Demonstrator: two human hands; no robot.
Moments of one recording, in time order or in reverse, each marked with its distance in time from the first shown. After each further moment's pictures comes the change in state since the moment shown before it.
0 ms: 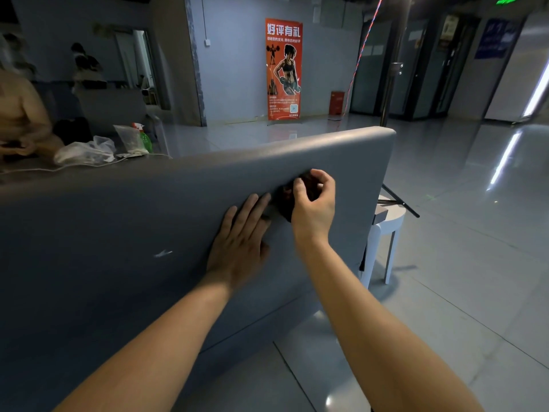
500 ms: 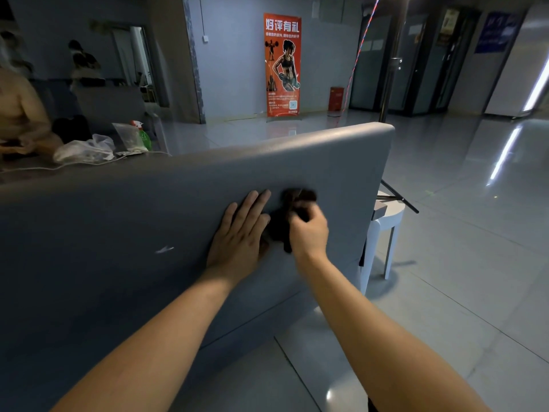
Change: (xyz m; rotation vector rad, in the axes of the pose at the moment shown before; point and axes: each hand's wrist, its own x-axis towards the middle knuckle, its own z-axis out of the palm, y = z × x) left_hand -0.001 -0.004 -0.003 -0.052 -0.039 0.018; right_hand -0.025 0.022 -0.017 -0.190 -0.144 0.201
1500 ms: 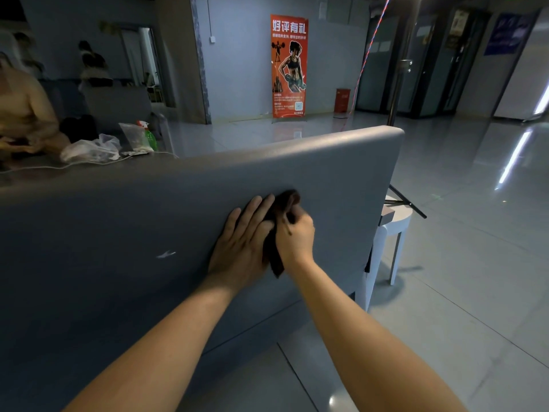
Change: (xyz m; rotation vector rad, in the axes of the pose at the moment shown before) left_hand 0.000 0.002 0.000 -0.076 0.038 -0.027; right_hand 0.002 0.004 0.028 -0.042 -0.085 -0.073
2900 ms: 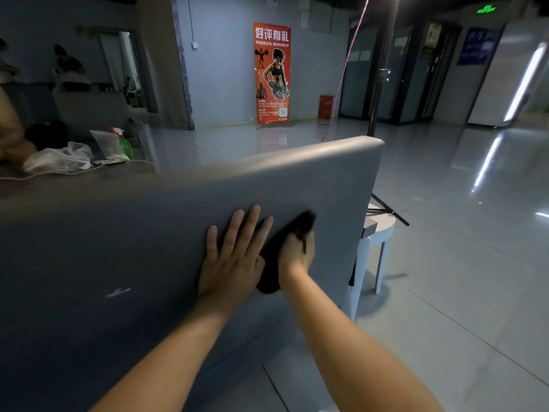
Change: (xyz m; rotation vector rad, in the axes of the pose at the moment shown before) left_hand 0.014 0.024 0.045 0.337 0.118 -0.032; right_hand 0.049 0.037 -0.015 0.386 0.312 0.287
